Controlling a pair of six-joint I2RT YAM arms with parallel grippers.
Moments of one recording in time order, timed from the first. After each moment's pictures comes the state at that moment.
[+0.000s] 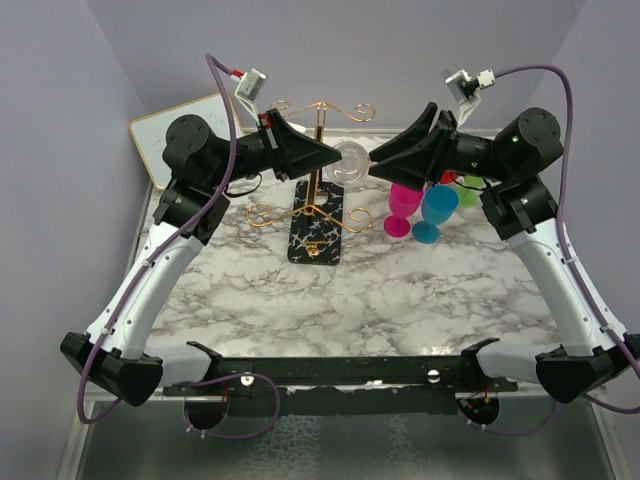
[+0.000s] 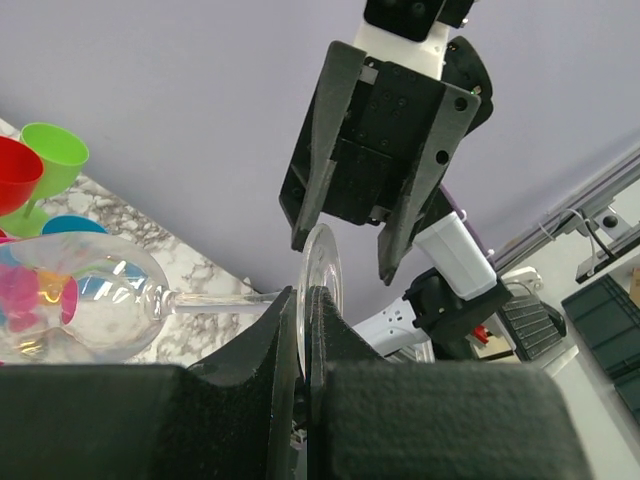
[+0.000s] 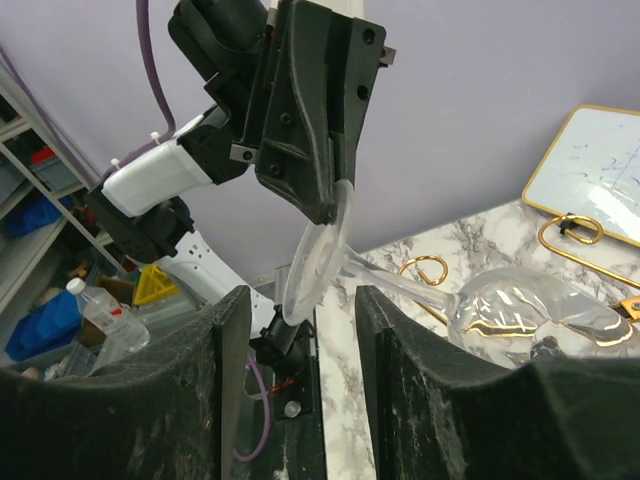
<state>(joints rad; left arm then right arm) -0.46 1.25 1.48 0.08 0.82 -0.93 0.39 1.24 1.50 0.08 -1.02 0.63</state>
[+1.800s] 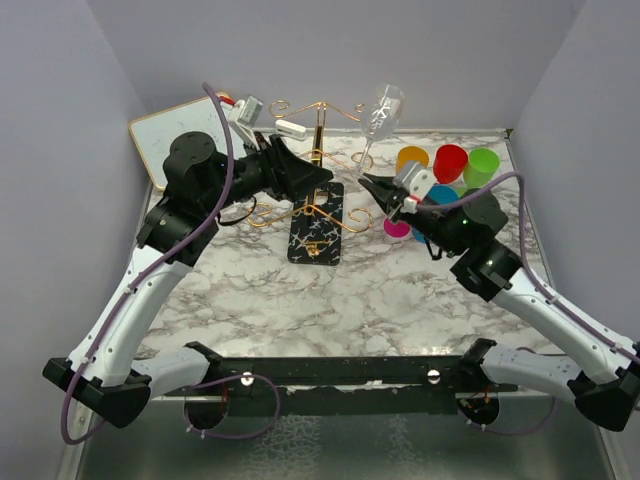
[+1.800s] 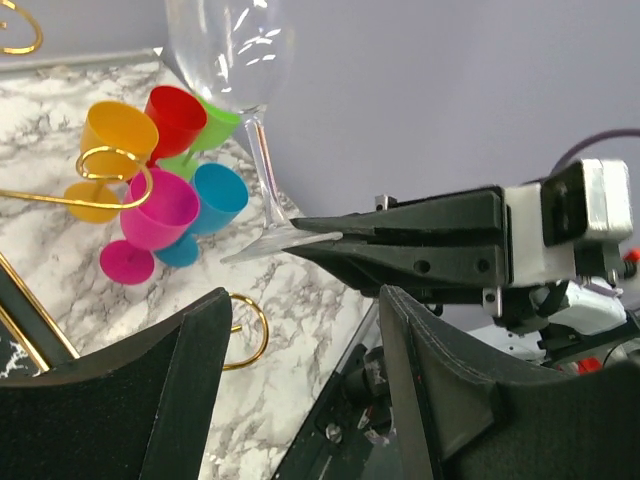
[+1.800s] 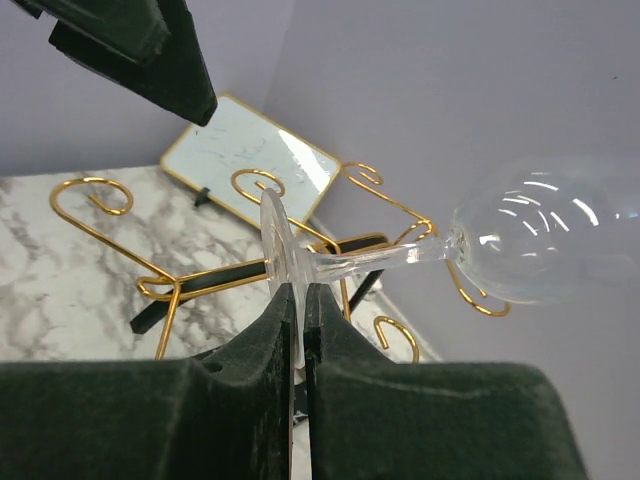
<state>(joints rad) -0.51 1.13 1.45 -0.29 0.52 -0.66 0.72 1.01 1.06 0.11 -0.22 -0.35</state>
